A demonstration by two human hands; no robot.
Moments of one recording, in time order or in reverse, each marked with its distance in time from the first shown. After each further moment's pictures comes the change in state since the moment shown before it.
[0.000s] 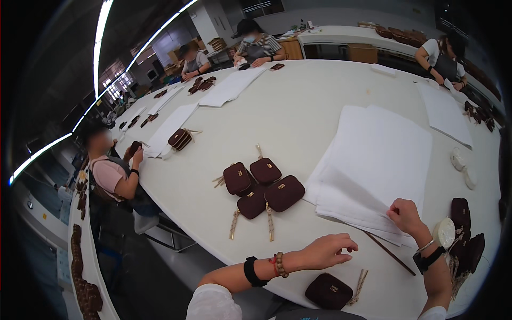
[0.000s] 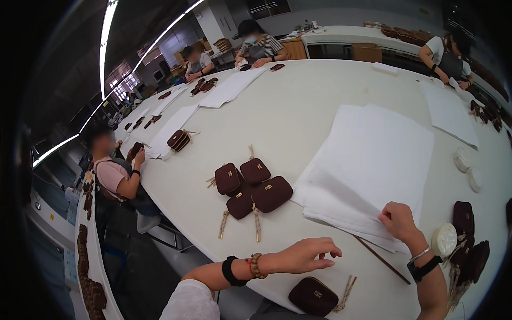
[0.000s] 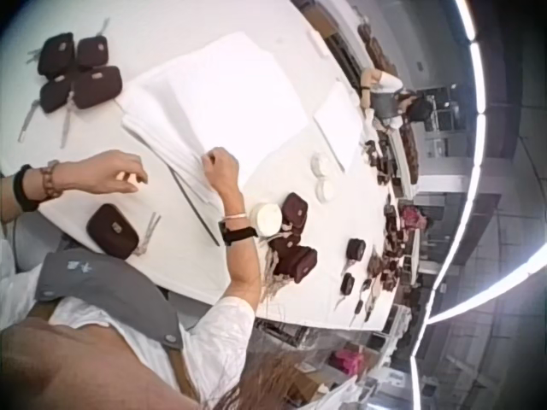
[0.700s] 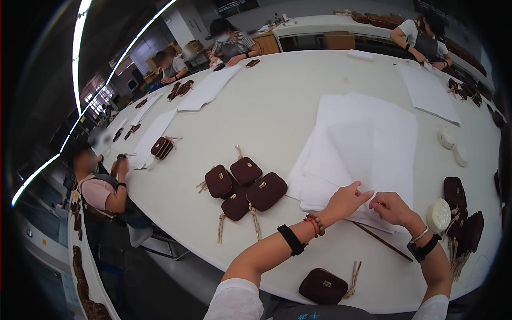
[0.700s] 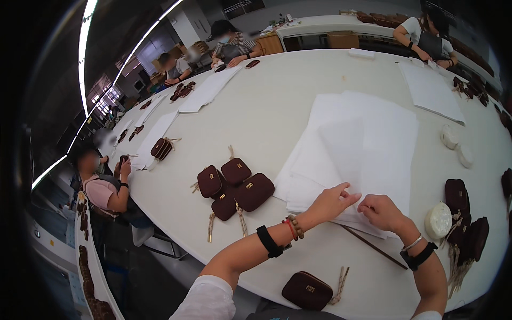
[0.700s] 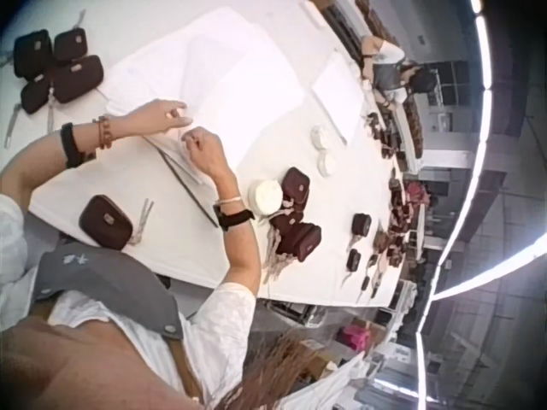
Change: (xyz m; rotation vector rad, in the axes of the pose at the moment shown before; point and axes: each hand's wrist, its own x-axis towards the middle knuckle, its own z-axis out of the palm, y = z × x) left_hand 0.134 -0.025 -0.003 -0.066 0.289 -0.245; right_hand -0.006 -0.015 -0.006 0.302 -0.241 0.069
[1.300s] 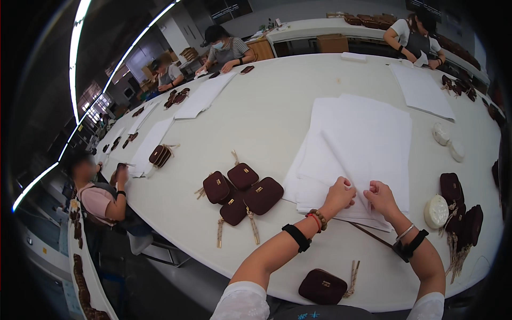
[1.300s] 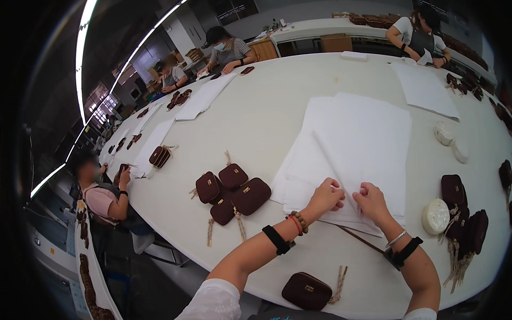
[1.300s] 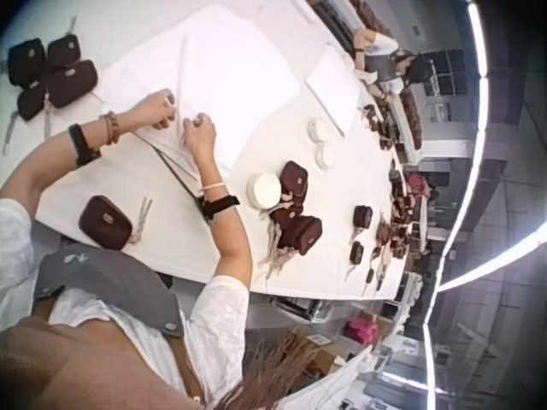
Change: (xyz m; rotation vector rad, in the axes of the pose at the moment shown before) left_hand 0.022 -0.018 0.005 -0.442 0.059 -0.185; right_hand 0.032 0.030 0.028 0.339 0.334 0.359
